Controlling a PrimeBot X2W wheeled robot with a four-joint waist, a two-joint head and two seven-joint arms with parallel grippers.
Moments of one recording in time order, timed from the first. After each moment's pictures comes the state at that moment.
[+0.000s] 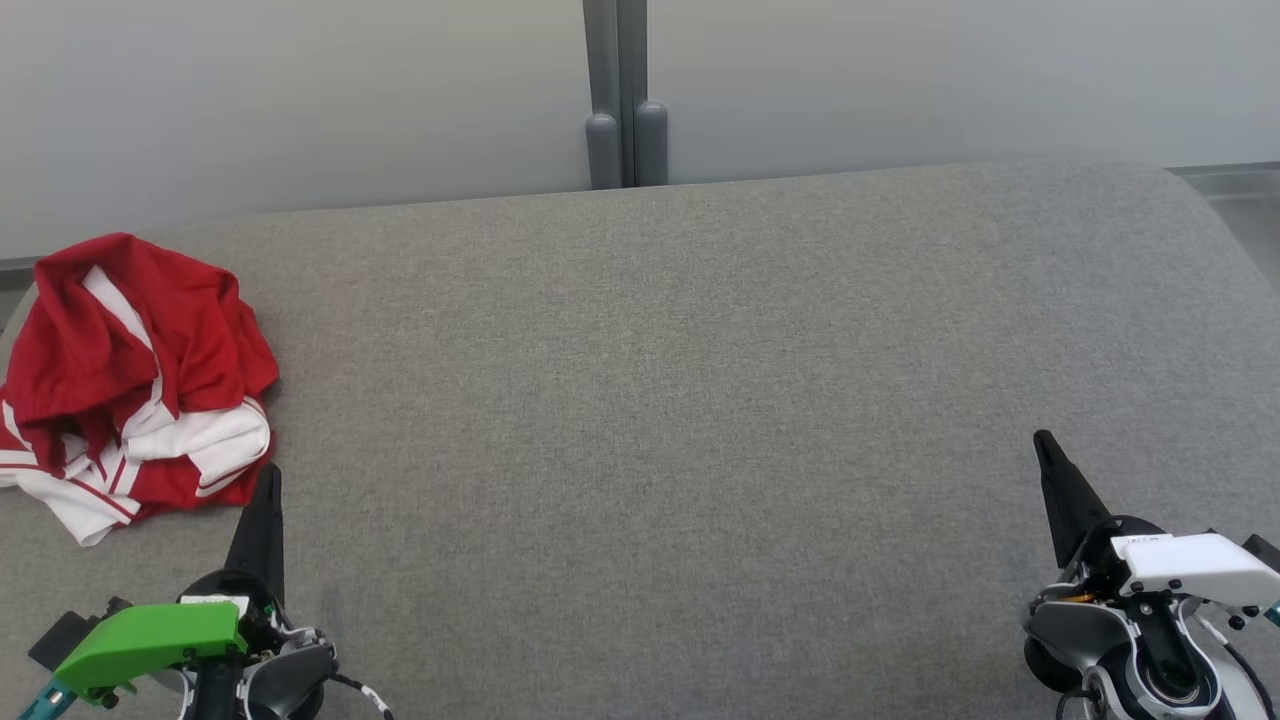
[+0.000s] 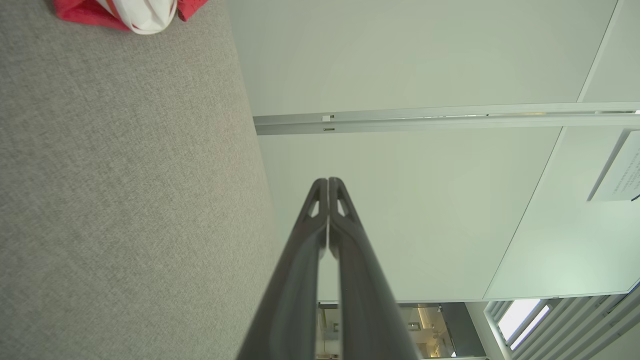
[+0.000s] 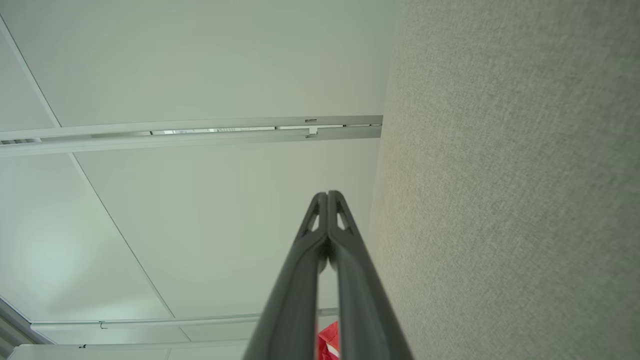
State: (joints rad) left arm -0.09 0.05 0.11 0.24 -1.61 -0.13 0.11; right arm -0.11 -0.05 -0.12 0.24 1.61 0.13 0.12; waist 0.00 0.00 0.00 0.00
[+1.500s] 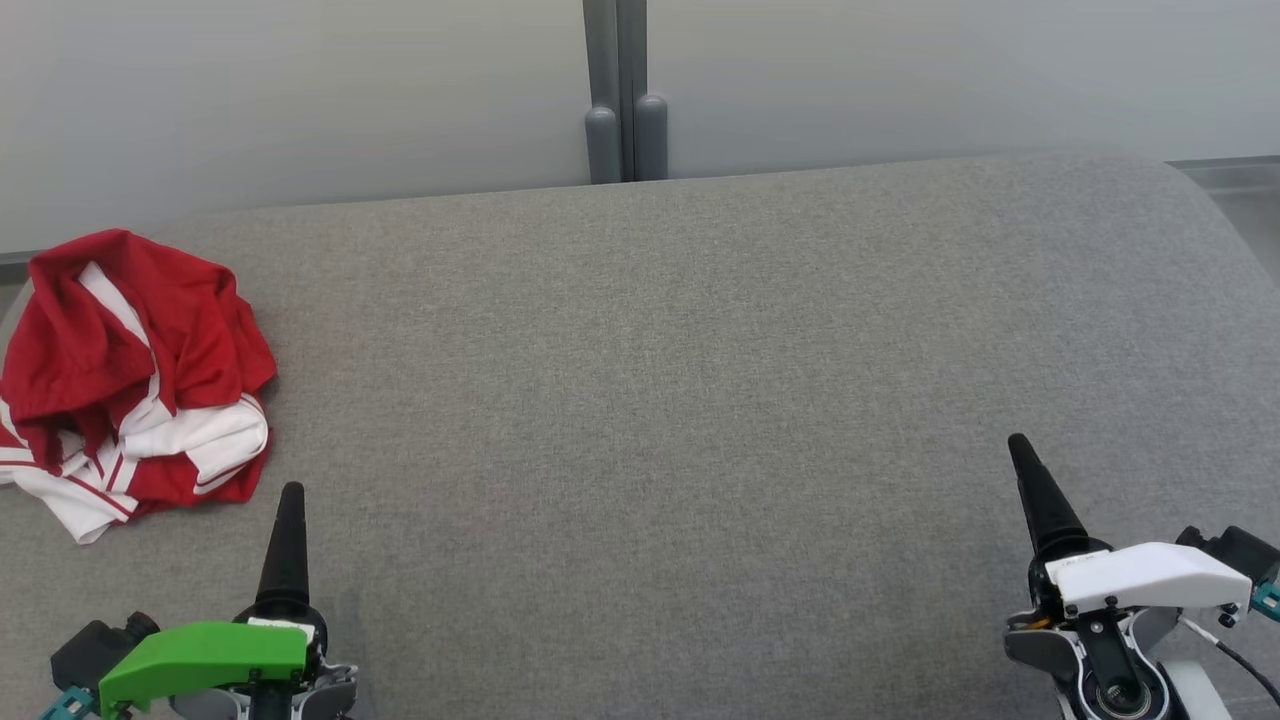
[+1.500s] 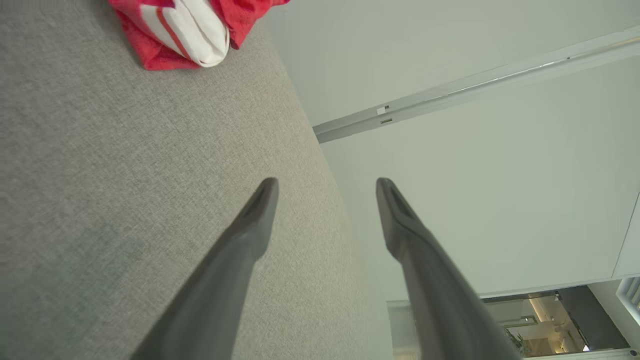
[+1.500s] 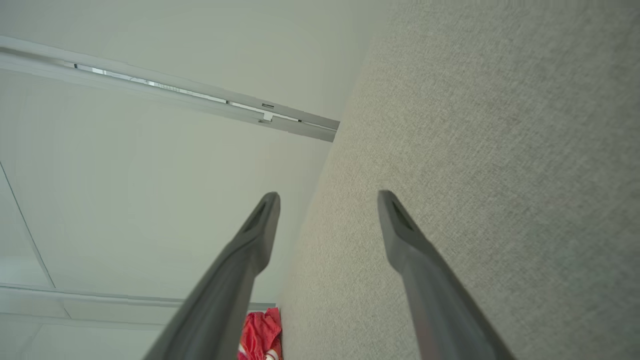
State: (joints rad) left arm -0.07 0.04 0.06 0.30 -1.31 -0.13 0.00; right arm -0.10 -0.06 -0.04 0.28 1.33 0.13 0.02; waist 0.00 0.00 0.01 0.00
